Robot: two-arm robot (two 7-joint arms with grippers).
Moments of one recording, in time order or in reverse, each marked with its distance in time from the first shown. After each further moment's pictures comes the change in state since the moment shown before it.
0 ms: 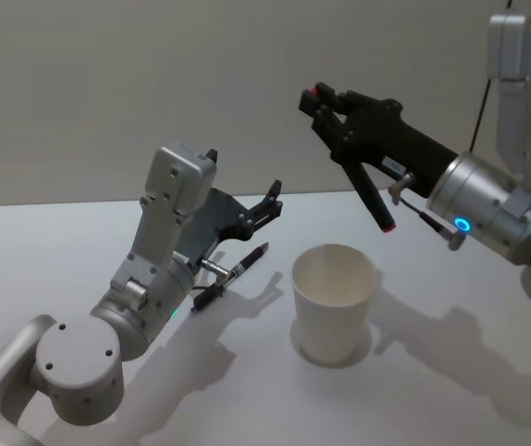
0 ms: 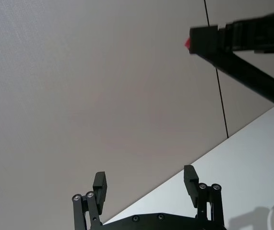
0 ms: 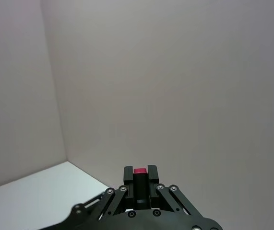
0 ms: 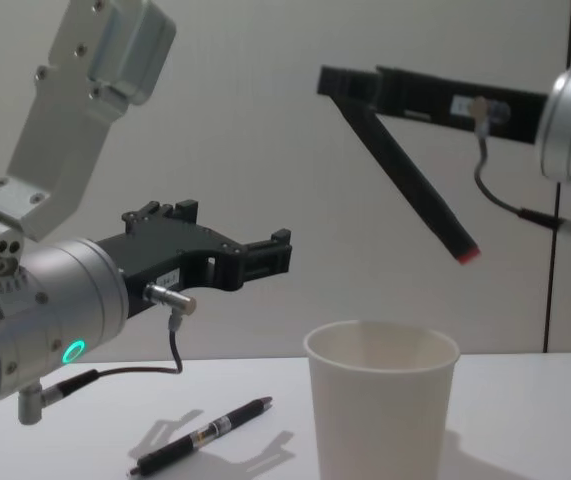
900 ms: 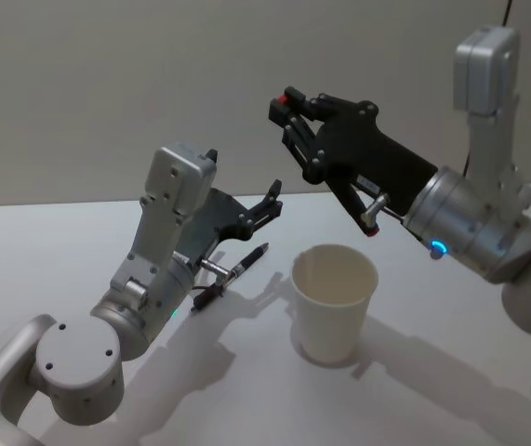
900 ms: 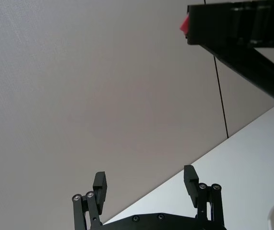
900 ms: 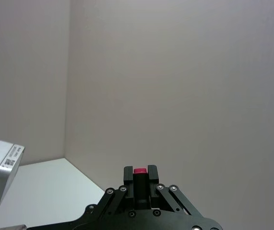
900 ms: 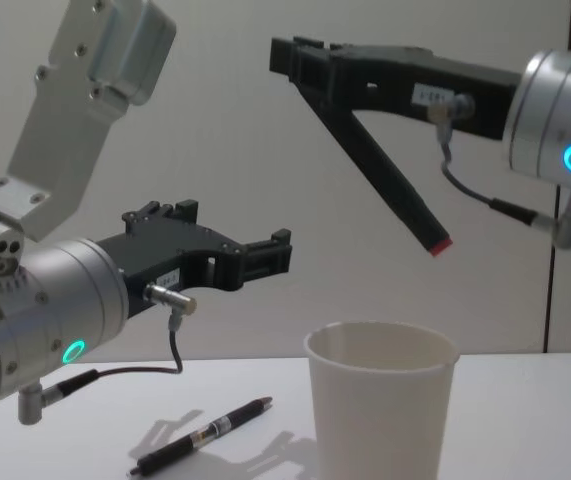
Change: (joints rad) left arm 0.000 0.000 0.000 0.000 0.000 0.000 0.000; right arm -0.039 0.001 -0.060 -0.068 -0.147 -0.134 -0.010
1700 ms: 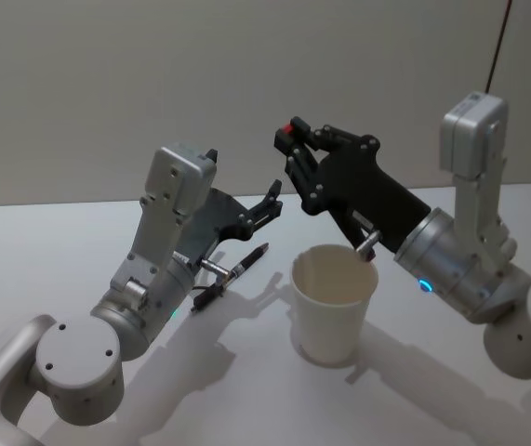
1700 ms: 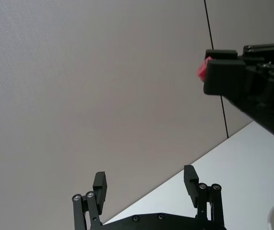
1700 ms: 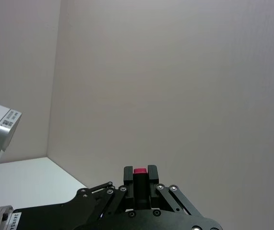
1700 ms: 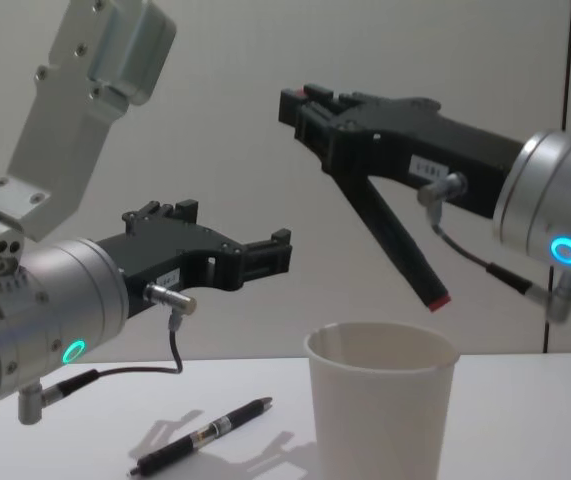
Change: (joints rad) left arm 0.000 0.000 0.000 0.000 0.000 0.000 0.000; right arm -0.065 0.000 -0.039 0.043 -0.071 -0.172 -0.092
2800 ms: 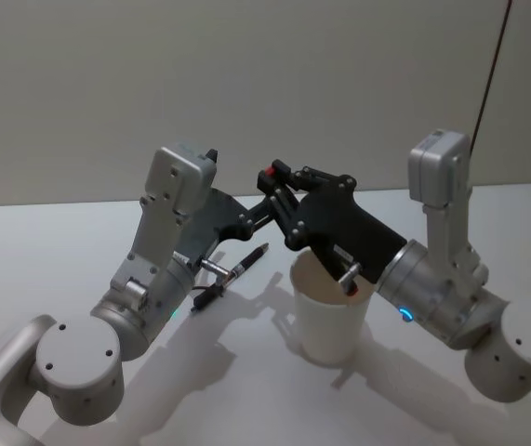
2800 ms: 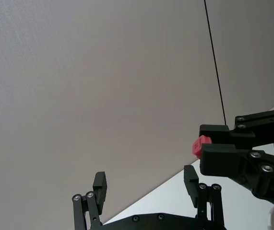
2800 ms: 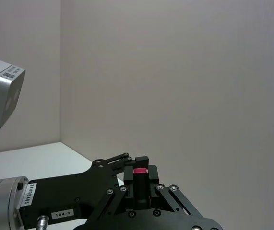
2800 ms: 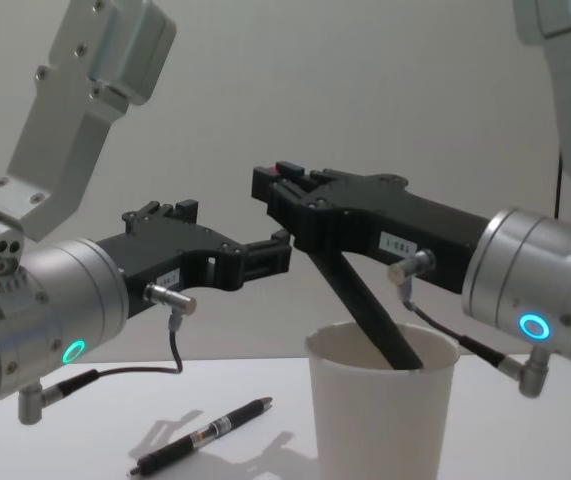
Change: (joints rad) left arm 0.000 0.000 0.000 0.000 0.000 0.000 0.000; right arm -0.014 -0.023 -0.031 0.069 0.017 0.011 0.023
